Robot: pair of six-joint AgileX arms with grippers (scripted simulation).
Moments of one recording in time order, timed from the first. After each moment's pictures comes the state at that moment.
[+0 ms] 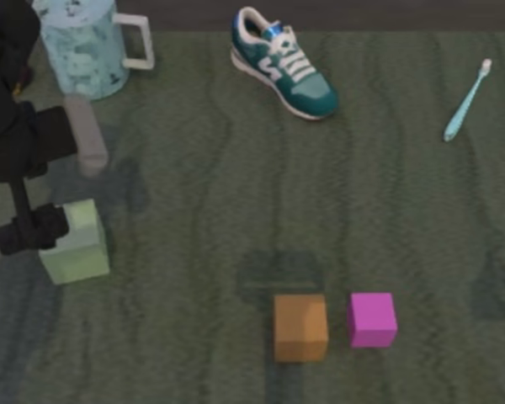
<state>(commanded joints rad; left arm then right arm) -0.17 1.72 1.29 -1.02 0.00 1.03 0.08 0.15 0.12 -0.14 0.07 0.06</state>
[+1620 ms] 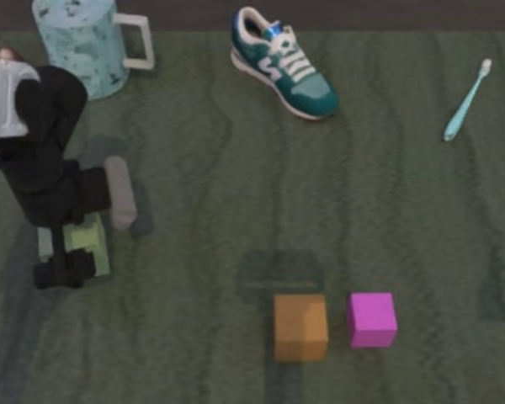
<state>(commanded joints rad) -0.18 2.00 1.22 -0.78 0.00 1.14 0.01 0.00 0.00 0.00 0.00 0.00</state>
